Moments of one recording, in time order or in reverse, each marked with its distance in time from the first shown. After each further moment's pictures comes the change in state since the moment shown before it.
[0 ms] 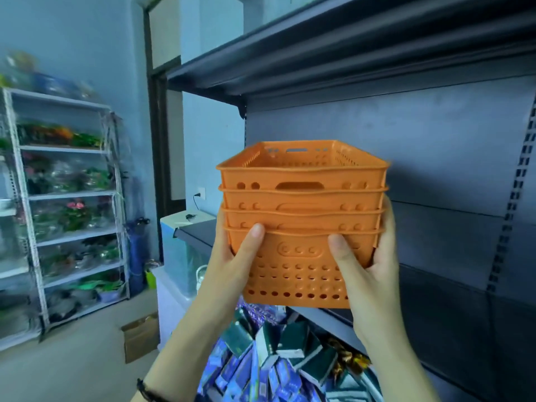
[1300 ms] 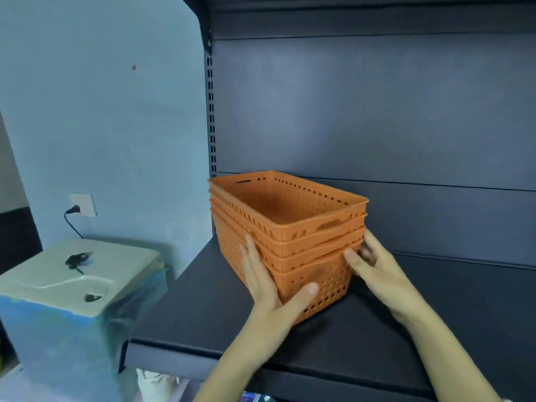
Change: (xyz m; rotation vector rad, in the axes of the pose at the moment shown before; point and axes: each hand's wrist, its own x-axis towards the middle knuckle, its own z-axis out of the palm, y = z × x) left_hand 0.324 -0.331 -0.220 -0.095 -0.575 -0.164; right_hand 0.180 0.360 0.192 -0.568 0.074 0.415
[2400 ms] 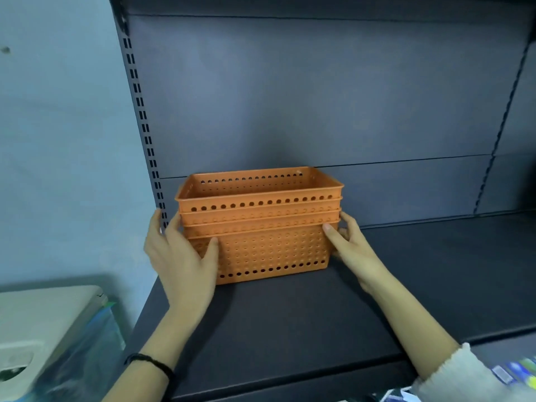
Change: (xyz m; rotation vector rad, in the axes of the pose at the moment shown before) left_hand 0.101 -0.039 -0.077 0.554 0.438 0.145; right_hand 0.018 0.011 0.011 -0.071 0.413 0.237
